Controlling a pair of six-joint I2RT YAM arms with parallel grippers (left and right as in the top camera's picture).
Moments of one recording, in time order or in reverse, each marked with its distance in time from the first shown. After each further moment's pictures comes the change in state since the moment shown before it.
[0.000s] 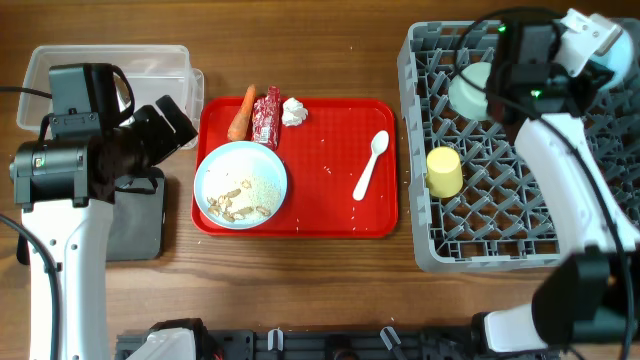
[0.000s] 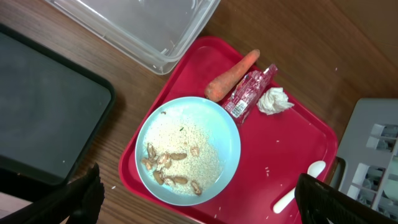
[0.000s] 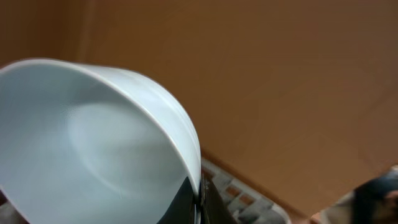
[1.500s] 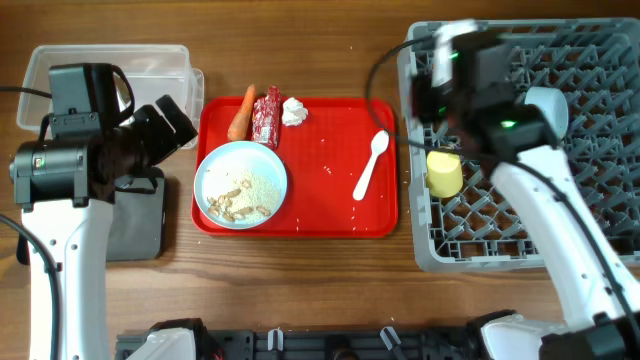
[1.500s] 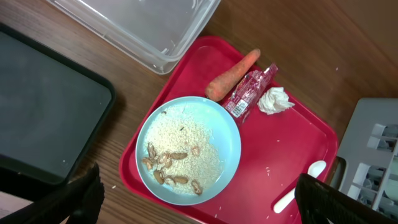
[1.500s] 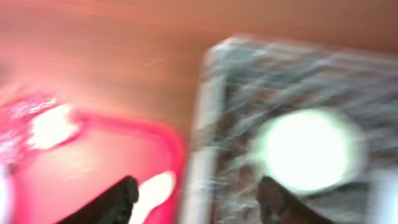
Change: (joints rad) left arm 0.000 0.000 0.000 -0.001 0.000 0.000; right arm 0.291 -0.187 0.000 -0.329 -1.265 -0.045
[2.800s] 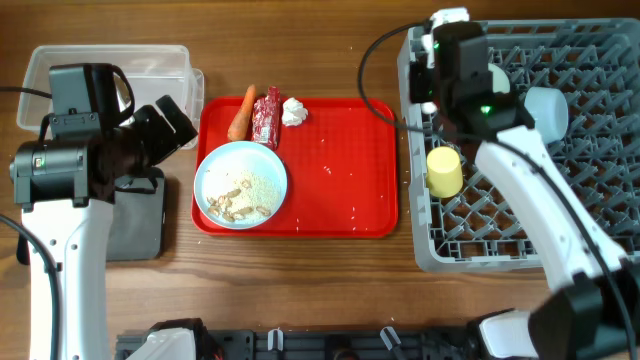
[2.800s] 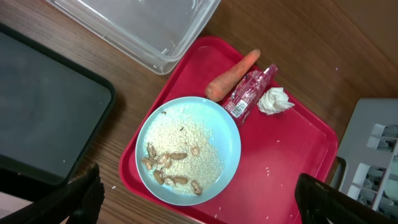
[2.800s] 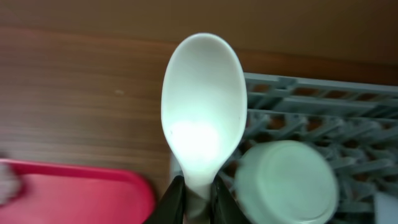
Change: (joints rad) left arm 0.000 0.000 0.000 0.000 0.000 0.000; right arm -0.041 0.136 0.002 0.237 0.216 -0.063
